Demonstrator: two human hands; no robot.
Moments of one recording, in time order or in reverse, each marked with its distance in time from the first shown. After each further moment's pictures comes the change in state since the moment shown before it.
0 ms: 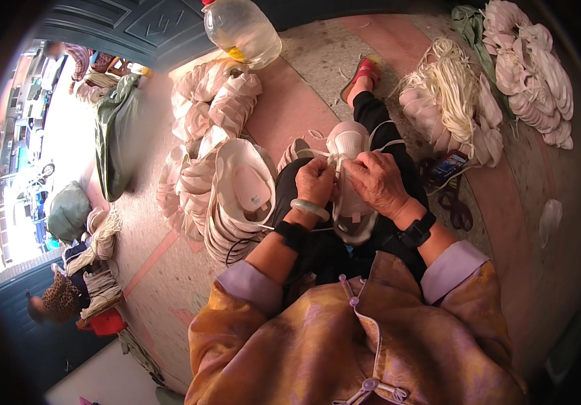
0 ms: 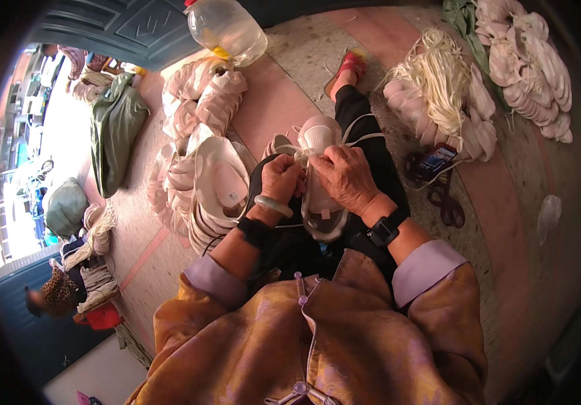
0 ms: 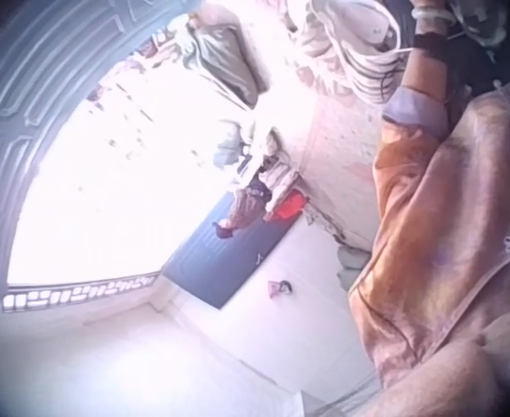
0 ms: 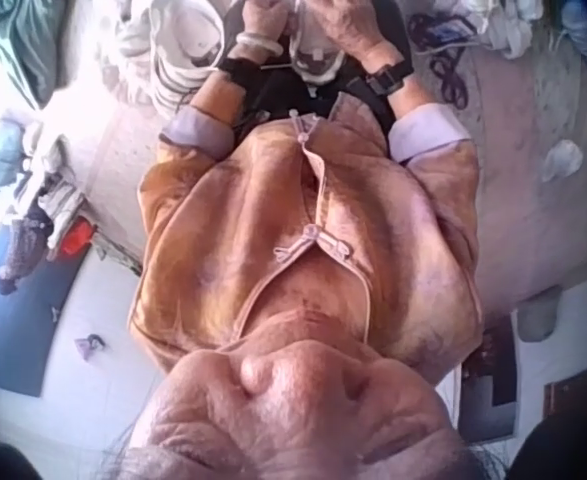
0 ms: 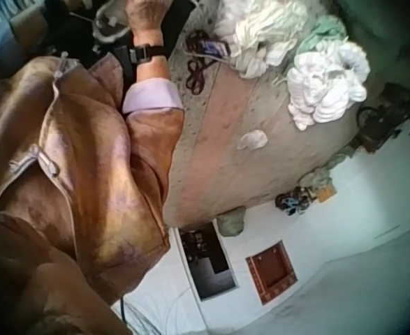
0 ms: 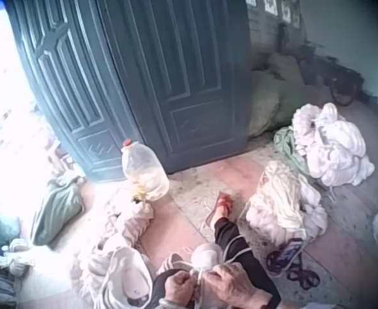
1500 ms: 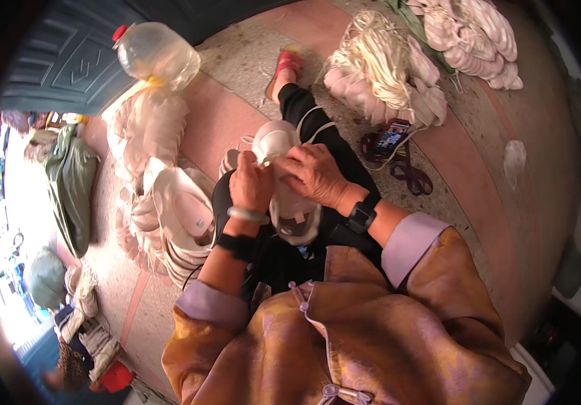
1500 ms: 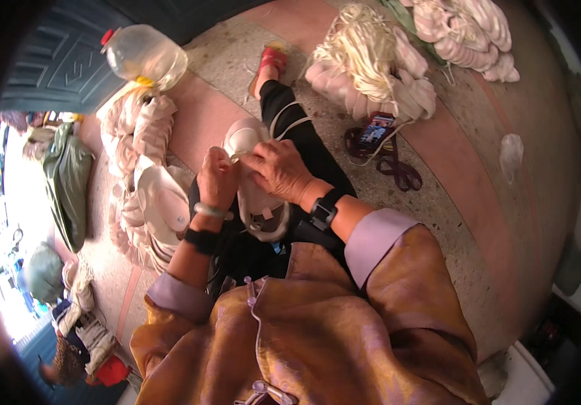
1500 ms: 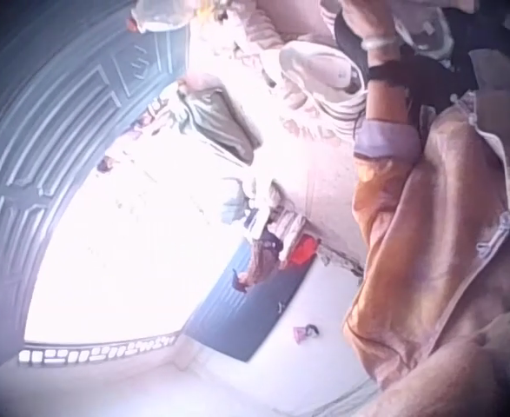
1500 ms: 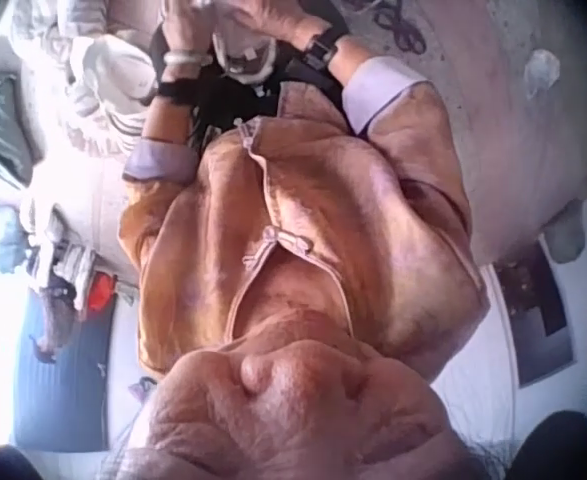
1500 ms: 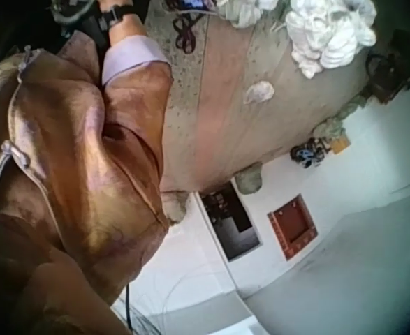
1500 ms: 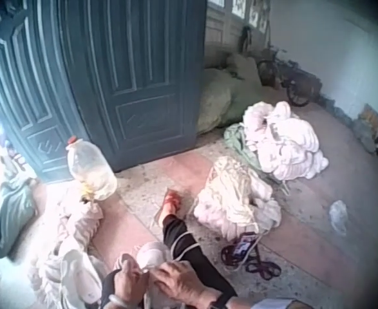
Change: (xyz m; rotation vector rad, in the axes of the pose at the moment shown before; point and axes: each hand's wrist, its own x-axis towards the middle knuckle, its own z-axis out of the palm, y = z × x) left_hand 0.013 0.006 0.007 0.726 0.147 0.581; right_hand -0.012 0.012 0.011 0.012 0.045 0.107
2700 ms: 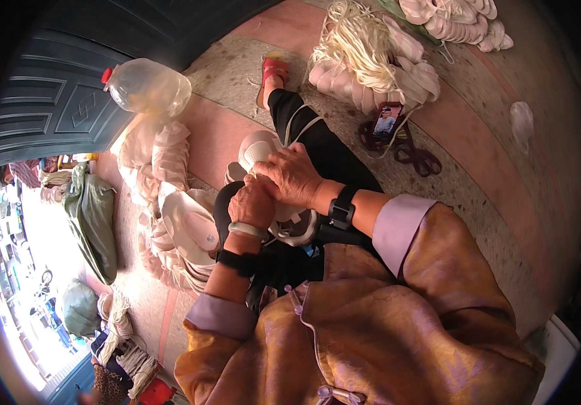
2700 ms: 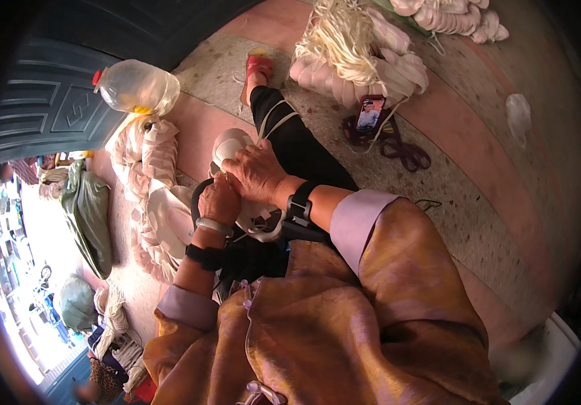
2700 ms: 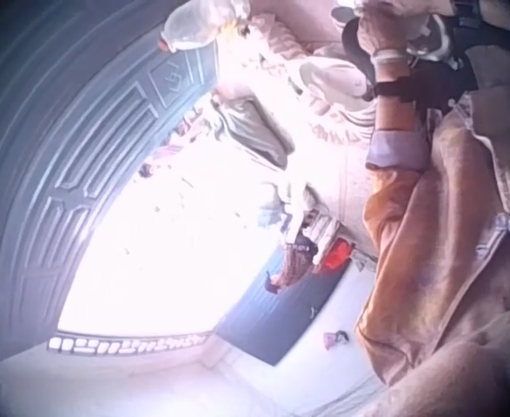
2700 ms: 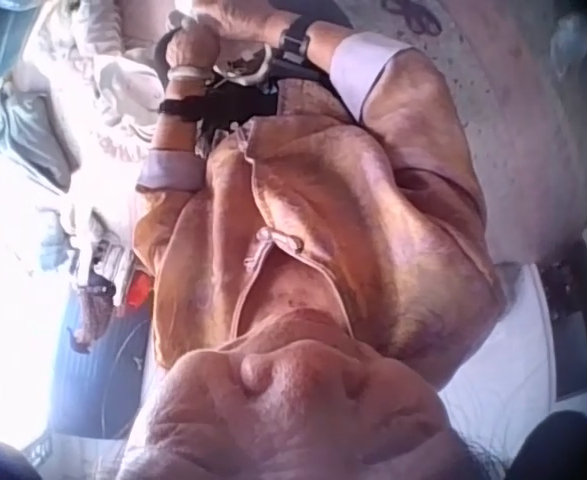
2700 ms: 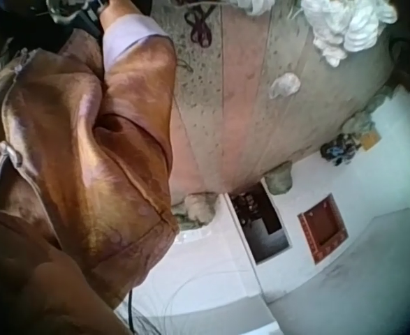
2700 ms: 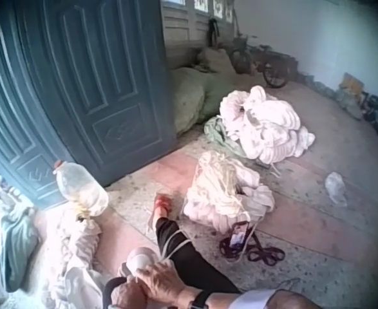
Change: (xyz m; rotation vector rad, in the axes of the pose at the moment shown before) left_hand -0.011 0.035 -0.013 0.533 -0.414 -0.027; right_hand 0.007 -0.015 0.003 0.007 -0.045 0.153
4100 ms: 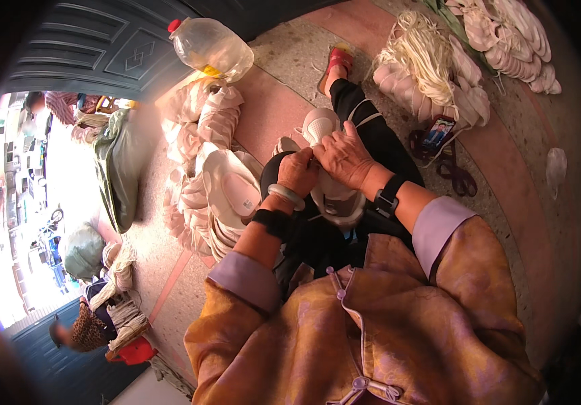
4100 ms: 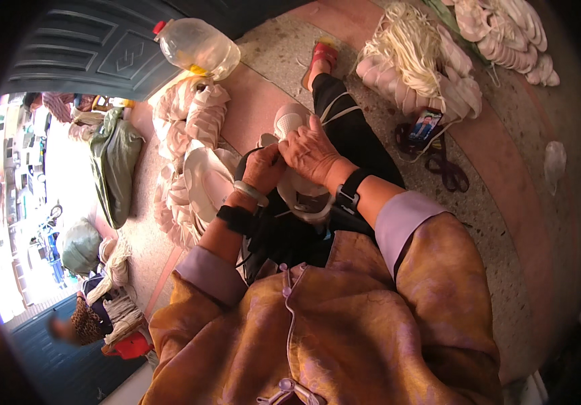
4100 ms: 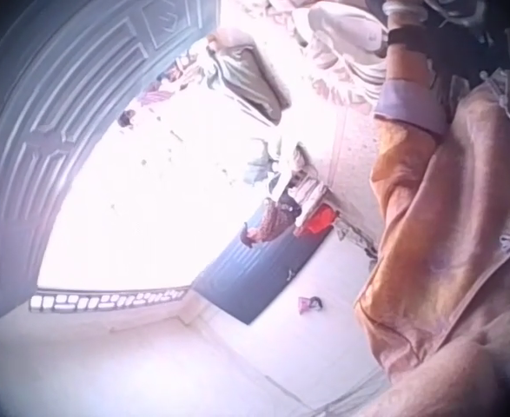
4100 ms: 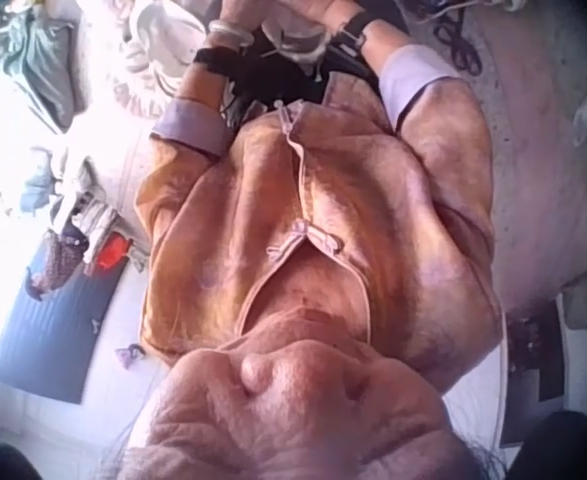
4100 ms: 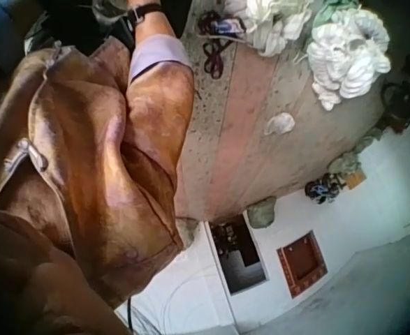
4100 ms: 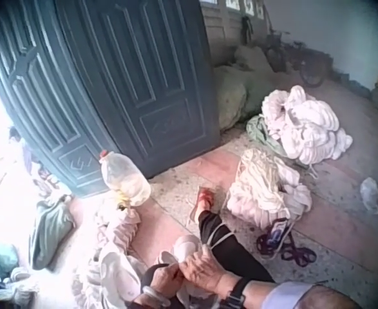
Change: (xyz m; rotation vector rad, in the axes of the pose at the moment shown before) left_hand 0.008 -0.047 0.019 -0.447 0.174 0.261; right_hand 0.010 -0.009 0.011 -0.435 0.040 -0.367
